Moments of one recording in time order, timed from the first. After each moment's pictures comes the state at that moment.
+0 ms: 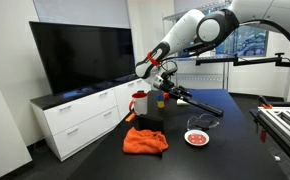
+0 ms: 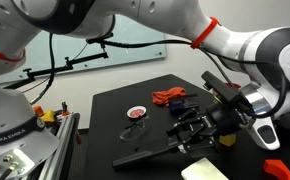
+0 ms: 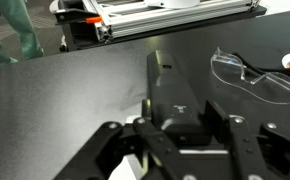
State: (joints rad) arm -0.40 1.14 -0.15 -1.01 -0.01 1.01 -0.12
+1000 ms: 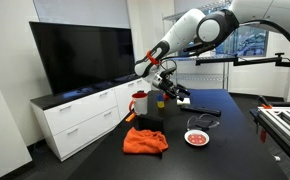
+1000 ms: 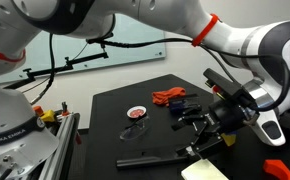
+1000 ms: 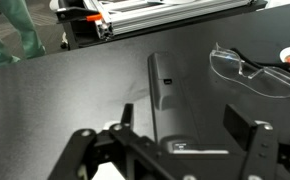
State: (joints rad) arm -0.40 1.14 -0.15 -0.98 -0.01 1.01 -0.10
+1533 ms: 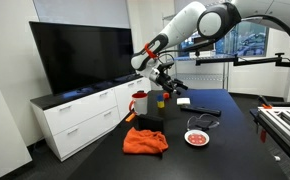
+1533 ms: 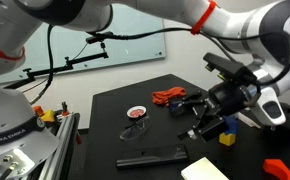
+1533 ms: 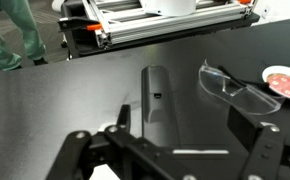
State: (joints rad) arm -0.38 1.09 -0.14 -0.98 -0.02 0.96 -0.13
